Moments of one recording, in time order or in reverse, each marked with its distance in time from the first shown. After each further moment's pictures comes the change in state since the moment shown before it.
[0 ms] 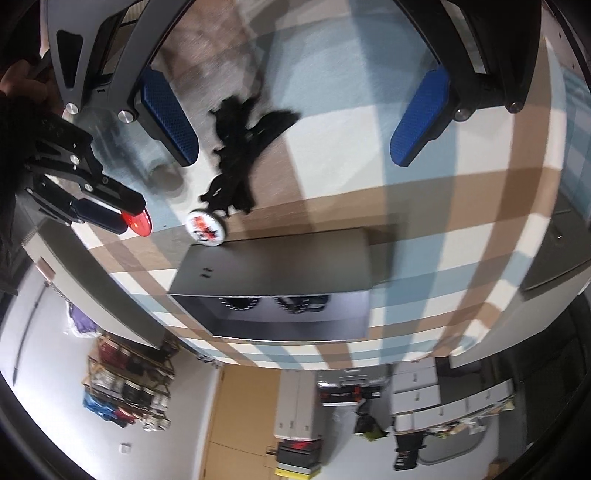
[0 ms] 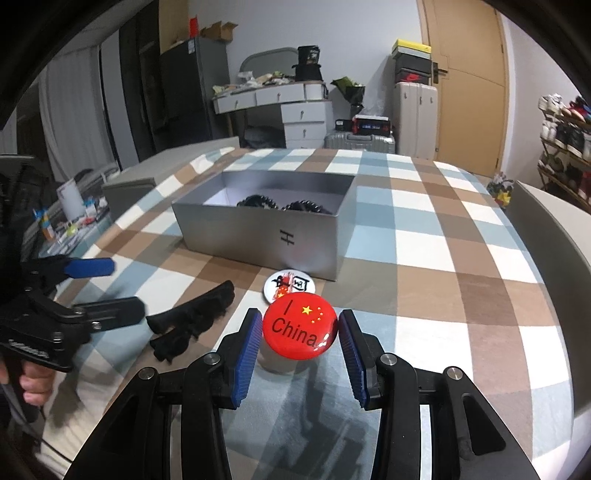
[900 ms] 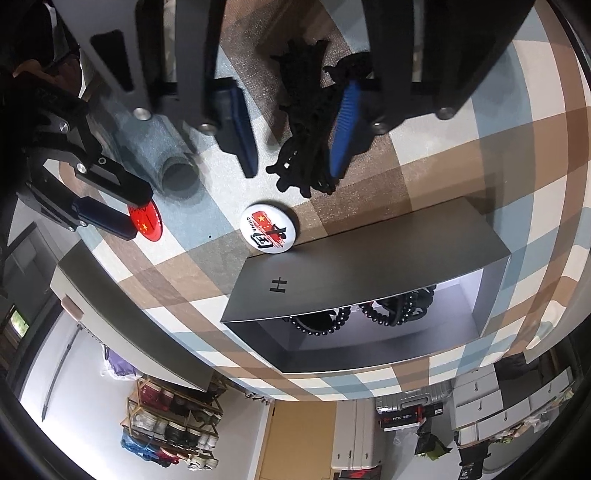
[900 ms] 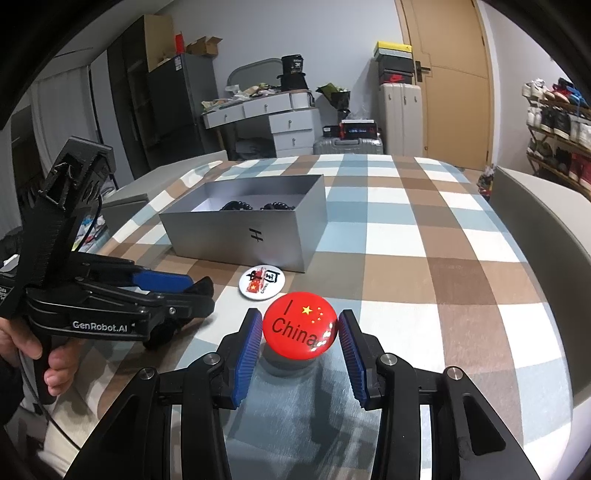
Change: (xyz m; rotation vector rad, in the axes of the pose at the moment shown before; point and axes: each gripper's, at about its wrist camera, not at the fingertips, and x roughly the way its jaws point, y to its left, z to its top) left arm 0.034 -0.034 0.018 0.125 0.137 -0.137; right arm -0.012 -0.021 -0.014 0.049 -0.026 -0.003
